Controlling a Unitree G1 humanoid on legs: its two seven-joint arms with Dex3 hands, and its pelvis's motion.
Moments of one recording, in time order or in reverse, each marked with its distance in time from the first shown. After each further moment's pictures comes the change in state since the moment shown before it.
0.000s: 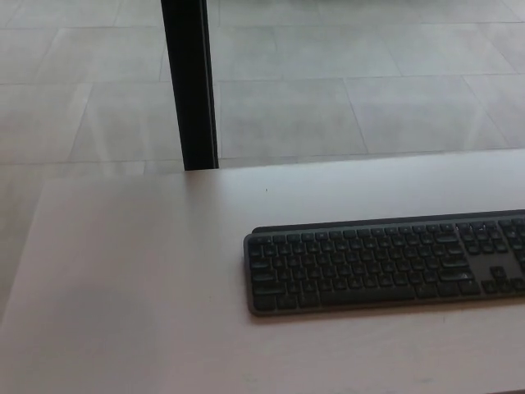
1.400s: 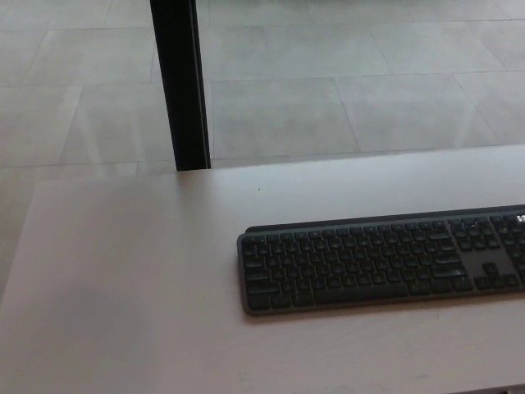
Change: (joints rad) left_arm -0.041 0.049 0.116 0.095 -0.172 0.000 -0.112; right_arm -0.312 -0.261 -0.111 0.023 0.120 0.071 -0.138
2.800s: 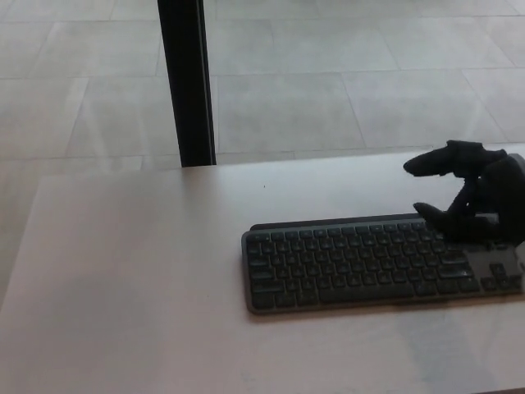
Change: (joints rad) left_arm 0.018 -0.002 -0.029 -0.028 -0.012 0.000 -0.024; right_arm -0.023 0.223 0.743 -0.905 -0.278 0.122 0.081
